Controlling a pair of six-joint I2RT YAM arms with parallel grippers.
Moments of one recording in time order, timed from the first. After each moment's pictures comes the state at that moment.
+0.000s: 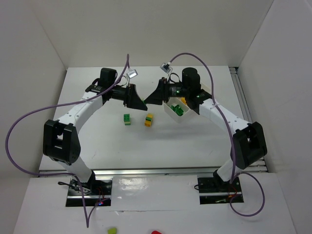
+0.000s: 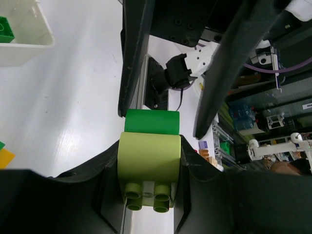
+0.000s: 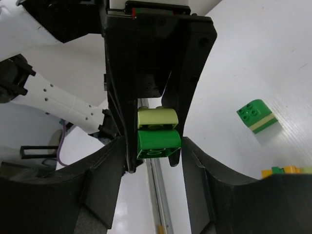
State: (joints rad) left arm -0.25 1.65 1.36 -0.41 1.34 -0.18; right arm 0.48 1.57 1.24 0.17 -0.95 0.55
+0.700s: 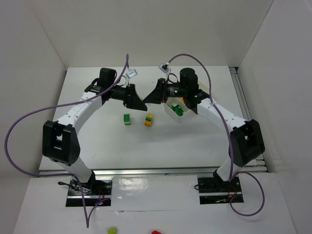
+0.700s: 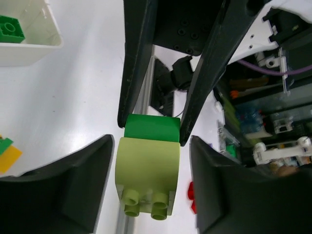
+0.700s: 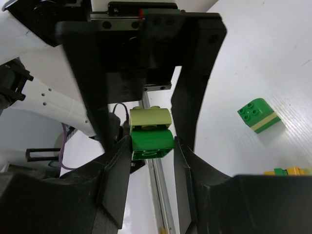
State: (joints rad) left arm -0.25 1.64 1.36 -0.43 1.32 -0.16; right arm 0.49 1.60 1.25 0.19 -0.93 0.59
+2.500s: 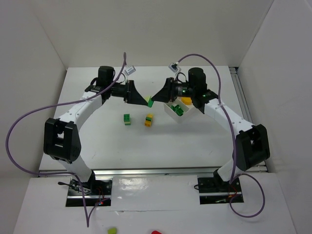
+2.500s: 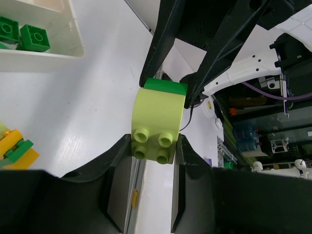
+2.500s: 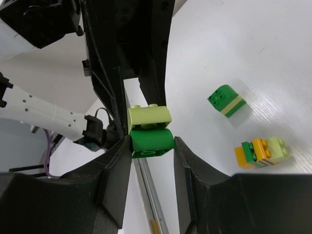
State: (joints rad) left arm -0.22 1.67 1.34 -0.26 1.28 -0.34; right arm 0.41 1.54 1.22 0.07 -0.88 0.51
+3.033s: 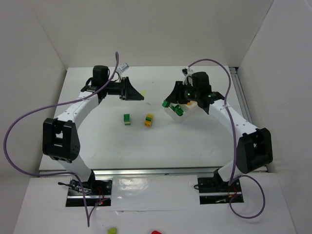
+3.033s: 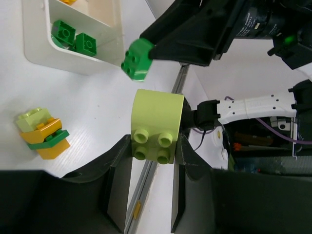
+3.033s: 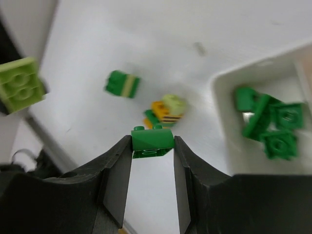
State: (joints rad) left arm -0.16 1.67 1.33 -0.21 1.15 -0.45; right arm 0.35 1.49 1.19 -0.23 -0.49 0.39
